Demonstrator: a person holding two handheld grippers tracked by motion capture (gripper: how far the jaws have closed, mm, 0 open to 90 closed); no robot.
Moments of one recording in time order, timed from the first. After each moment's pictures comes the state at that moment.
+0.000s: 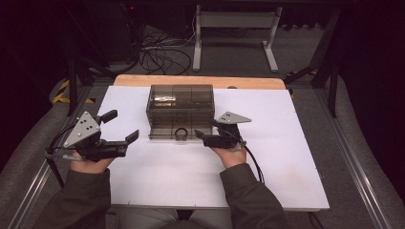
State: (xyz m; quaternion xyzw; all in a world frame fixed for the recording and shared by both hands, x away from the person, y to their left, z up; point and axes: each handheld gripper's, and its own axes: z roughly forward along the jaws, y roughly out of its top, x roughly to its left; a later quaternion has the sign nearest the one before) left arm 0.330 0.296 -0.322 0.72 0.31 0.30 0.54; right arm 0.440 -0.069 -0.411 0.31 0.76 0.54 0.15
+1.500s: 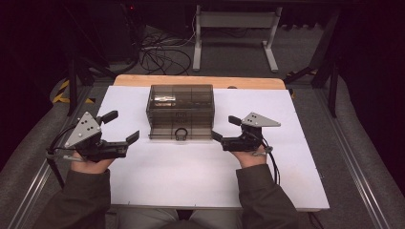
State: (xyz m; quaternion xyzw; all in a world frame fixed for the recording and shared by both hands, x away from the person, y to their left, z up) left arm 0.330 0.296 -0.323 0.73 0.31 0.30 0.53; right arm 0.413 -0.122 -0.382 0.31 0.73 0.59 0.16
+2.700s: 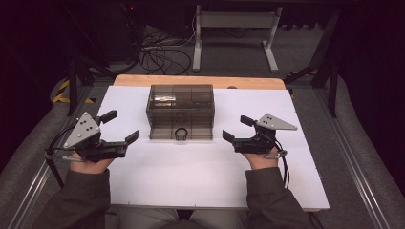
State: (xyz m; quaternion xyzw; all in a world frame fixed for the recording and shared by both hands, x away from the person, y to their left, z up) left arm 0.328 0.297 -0.323 0.72 0.31 0.31 0.53; right arm 0.399 -0.151 -0.372 0.32 0.70 0.61 0.17
